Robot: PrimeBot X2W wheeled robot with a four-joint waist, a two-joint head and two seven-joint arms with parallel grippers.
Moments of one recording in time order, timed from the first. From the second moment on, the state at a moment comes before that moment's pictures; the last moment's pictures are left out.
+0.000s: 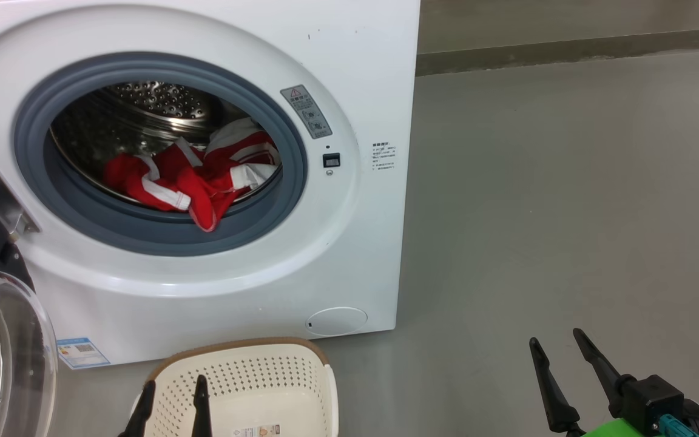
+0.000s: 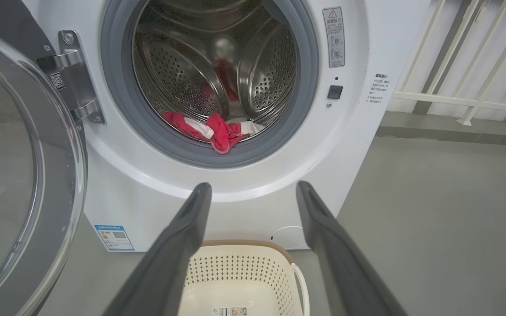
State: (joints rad) left arm 0.15 0.12 -0.14 -0.02 -0.27 0.20 -0.10; right arm 0.09 -0.04 0.01 0.21 0.20 0.12 -0.23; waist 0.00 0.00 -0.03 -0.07
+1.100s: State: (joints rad) left arm -0.14 0.11 -0.19 0.15 -0.28 0.18 -0.14; right arm 0.03 -0.04 0.00 0.14 0.19 0.12 -0.20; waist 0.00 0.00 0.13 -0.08
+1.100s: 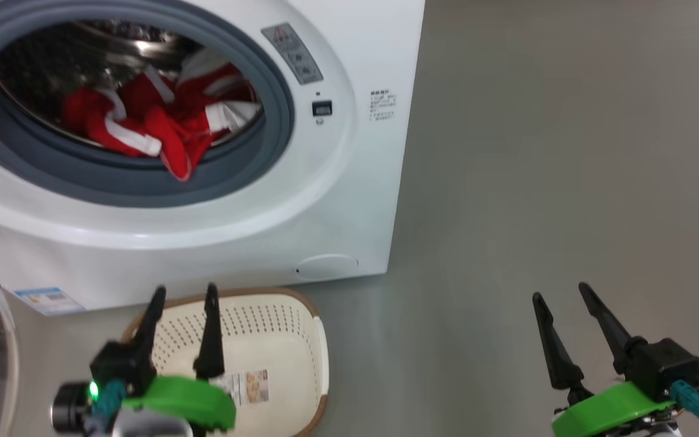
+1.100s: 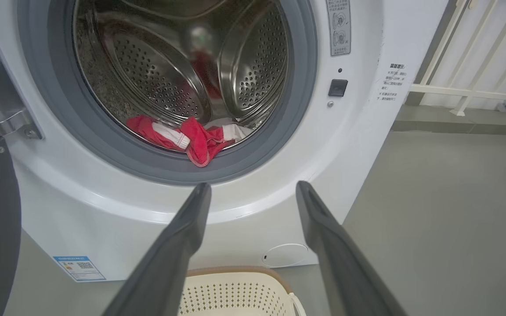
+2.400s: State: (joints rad) left arm -1.21 0.37 -0.05 1.03 -0.44 -0.05 -0.03; right arm -0.25 -0.04 0.17 0.18 0.35 0.12 -0.26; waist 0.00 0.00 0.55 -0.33
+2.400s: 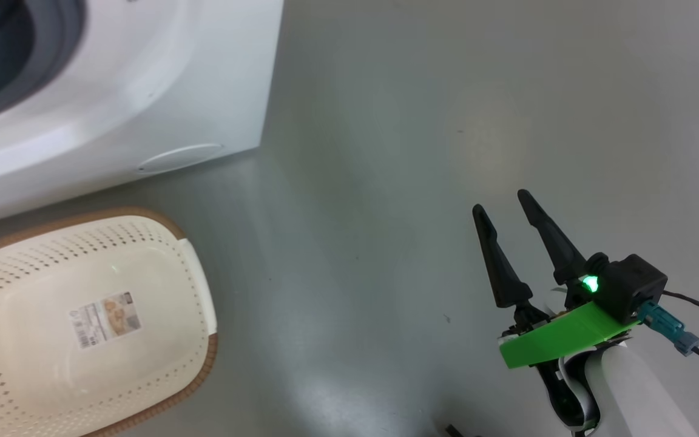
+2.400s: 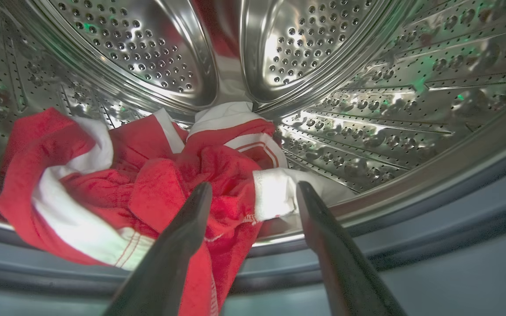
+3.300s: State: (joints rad) left arm -1.35 0.44 -0.10 1.16 -0.42 0.03 0.26; right arm -0.29 -0.04 0.19 0.18 0.37 0.12 -0.26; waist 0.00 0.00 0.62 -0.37
